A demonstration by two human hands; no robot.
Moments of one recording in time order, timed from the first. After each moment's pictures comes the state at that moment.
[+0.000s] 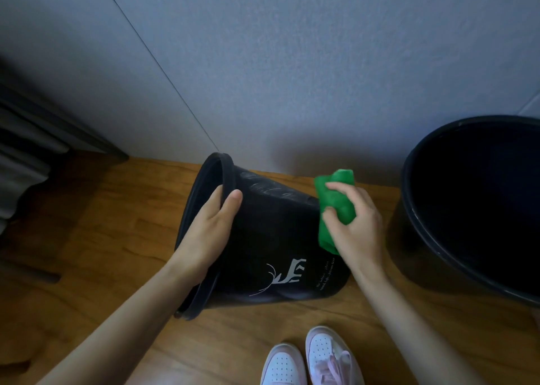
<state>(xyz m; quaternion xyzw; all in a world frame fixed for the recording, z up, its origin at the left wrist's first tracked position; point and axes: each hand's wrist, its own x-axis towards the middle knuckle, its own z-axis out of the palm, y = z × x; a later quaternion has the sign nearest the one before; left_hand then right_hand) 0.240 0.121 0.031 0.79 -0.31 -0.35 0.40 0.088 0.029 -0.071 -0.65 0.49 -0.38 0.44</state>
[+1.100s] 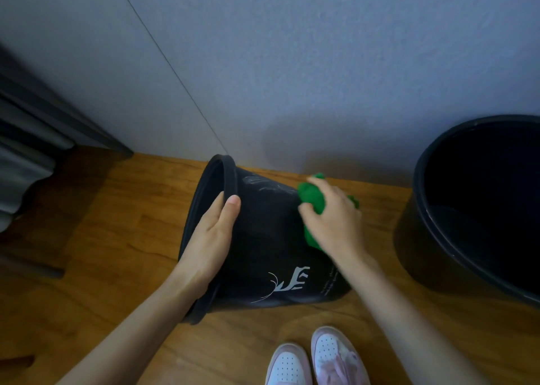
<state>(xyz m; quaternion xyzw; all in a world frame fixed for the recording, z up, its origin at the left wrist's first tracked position) 0.243 0.138 0.026 0.80 -0.30 -0.34 0.40 0.126 0.028 -0.063 -0.74 0.51 -0.21 0.39</state>
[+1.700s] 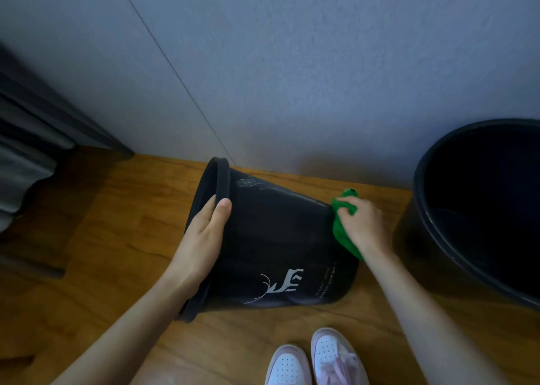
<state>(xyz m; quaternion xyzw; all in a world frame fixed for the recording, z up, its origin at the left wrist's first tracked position) 0.252 0.142 0.026 0.80 -0.30 -0.33 0.40 0.099 -0.010 -0.115 -0.69 0.60 -0.12 0.39</state>
